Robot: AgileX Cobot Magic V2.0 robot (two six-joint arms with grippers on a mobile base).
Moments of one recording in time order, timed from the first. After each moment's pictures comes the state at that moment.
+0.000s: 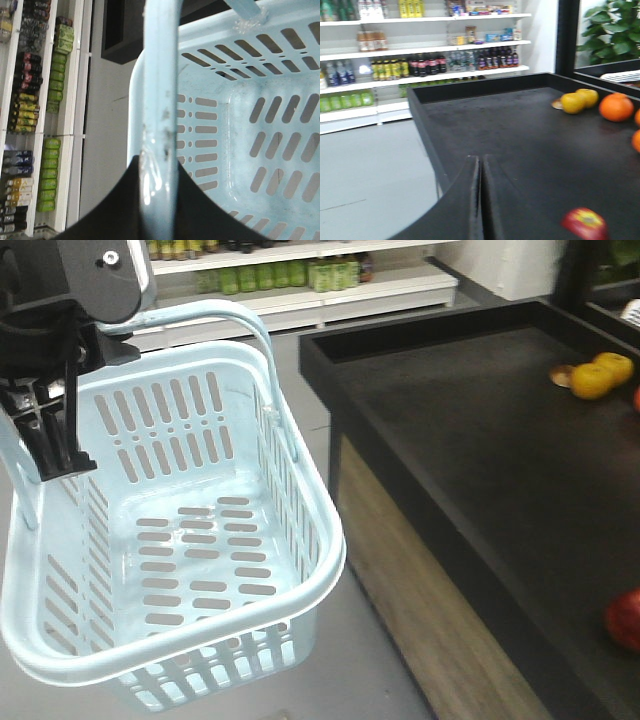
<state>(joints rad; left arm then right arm) -0.69 1.28 -1.54 0.33 1.06 0.67 -0.01 -0.01 0.03 -0.12 0.10 0.12</state>
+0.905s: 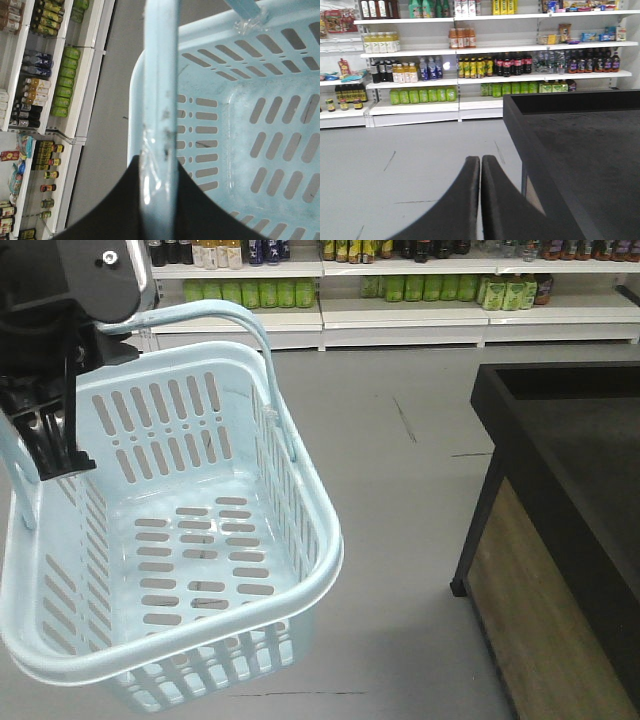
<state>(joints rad) -0.69 1.28 -1.54 0.33 1.06 0.67 -0.01 -0.01 0.03 -0.12 0.10 0.12</state>
